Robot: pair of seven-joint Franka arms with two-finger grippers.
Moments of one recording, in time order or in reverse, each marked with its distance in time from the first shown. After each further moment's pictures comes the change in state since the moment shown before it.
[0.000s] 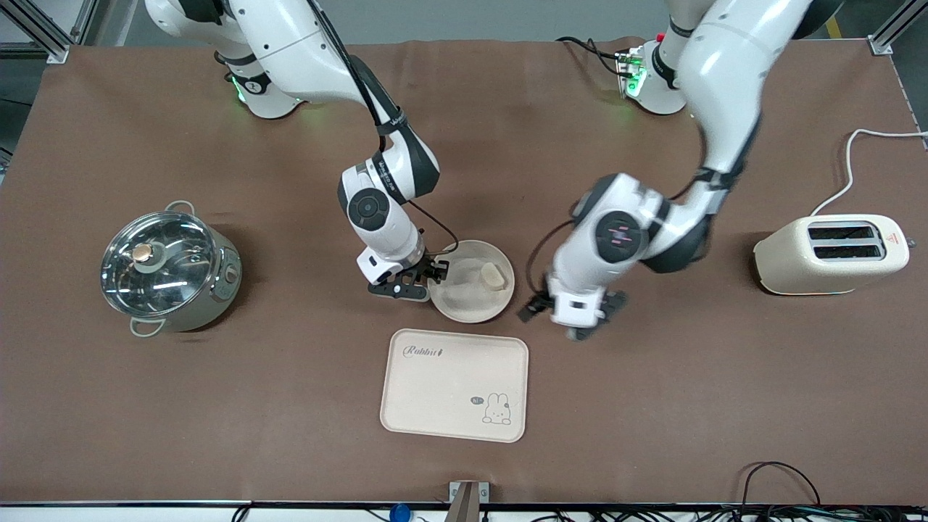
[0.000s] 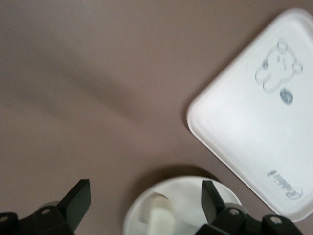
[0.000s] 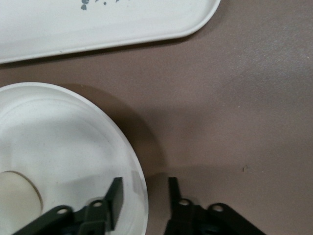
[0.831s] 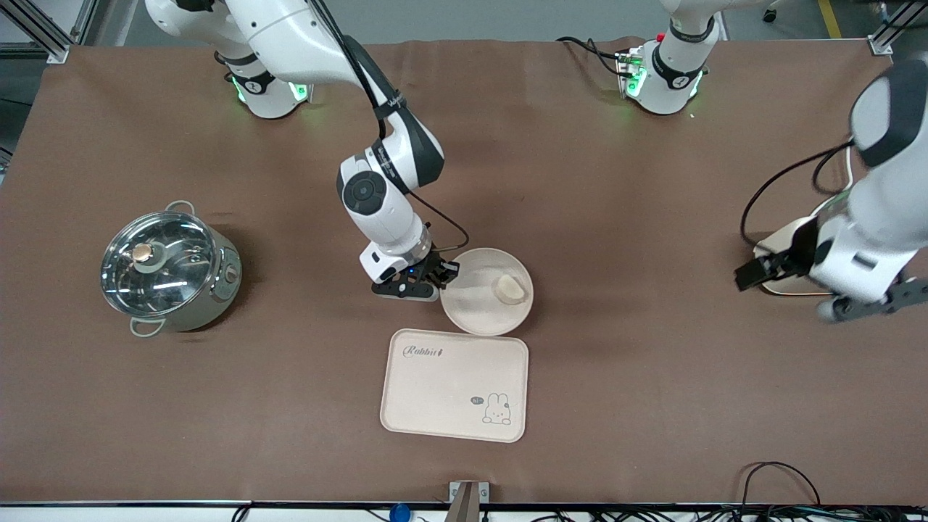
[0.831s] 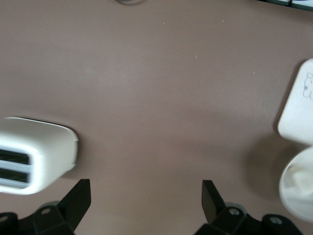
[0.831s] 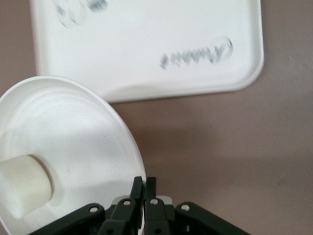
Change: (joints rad) left arm 0.335 -0.374 0.018 0.122 0.024 -0.494 0.811; right arm -0.002 -0.057 -0.007 0.110 0.000 0.003 0.029
